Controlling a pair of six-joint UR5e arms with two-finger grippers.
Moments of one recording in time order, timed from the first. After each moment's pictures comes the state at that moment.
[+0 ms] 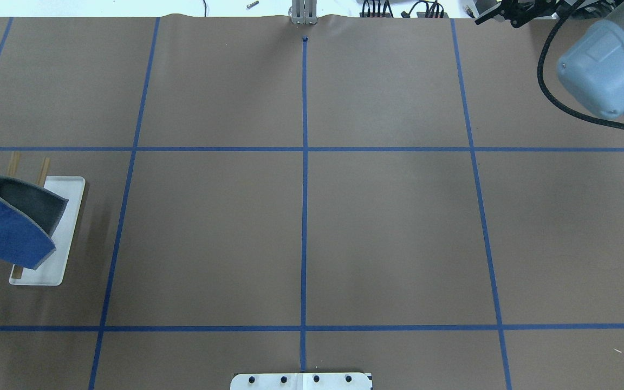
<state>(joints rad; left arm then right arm) -0.87 -1.15 -1.51 -3.50 -1.70 -1.41 1.14 -0.91 1.95 -1.57 2.26 1.77</state>
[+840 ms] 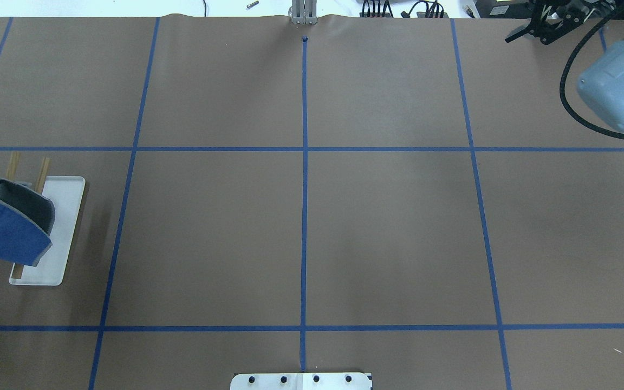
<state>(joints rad) -1.00 -1.15 -1.41 -3.41 -1.67 -1.14 1.16 -1.03 1.95 -1.57 2.25 1.59</state>
